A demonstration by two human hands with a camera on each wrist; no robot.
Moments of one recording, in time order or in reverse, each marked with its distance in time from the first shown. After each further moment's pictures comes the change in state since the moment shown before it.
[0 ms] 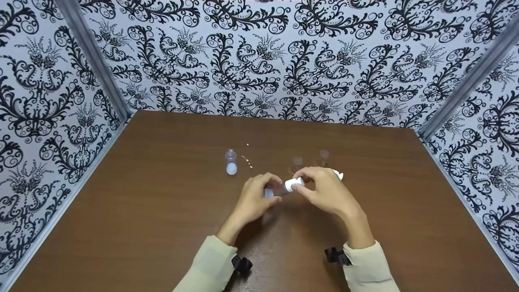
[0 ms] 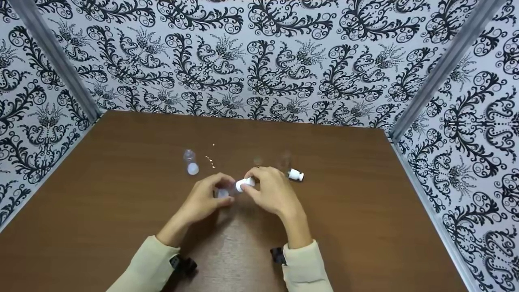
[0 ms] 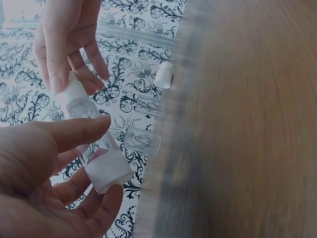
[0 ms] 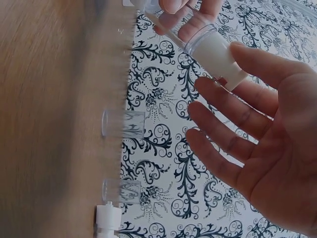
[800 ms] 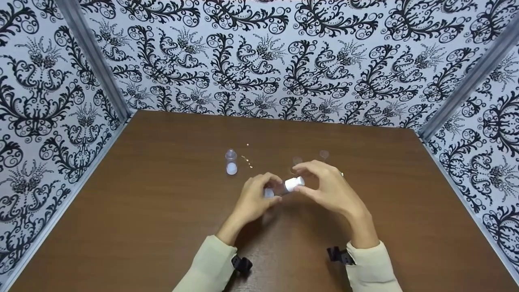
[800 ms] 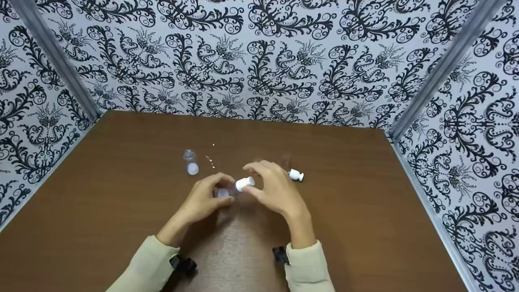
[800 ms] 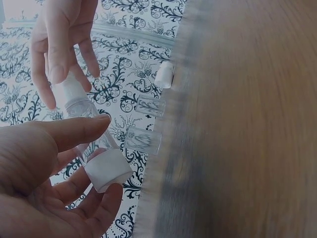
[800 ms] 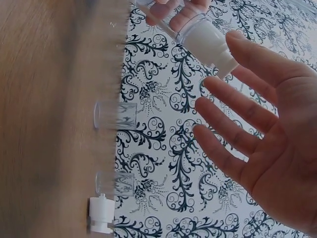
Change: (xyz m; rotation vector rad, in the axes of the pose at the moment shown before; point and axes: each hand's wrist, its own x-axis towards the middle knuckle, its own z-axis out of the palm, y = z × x) left_hand 0.000 0.002 0.000 -0.010 -0.009 -0.015; right_hand -0.003 0.002 -0.008 0.048 0.066 -0.106
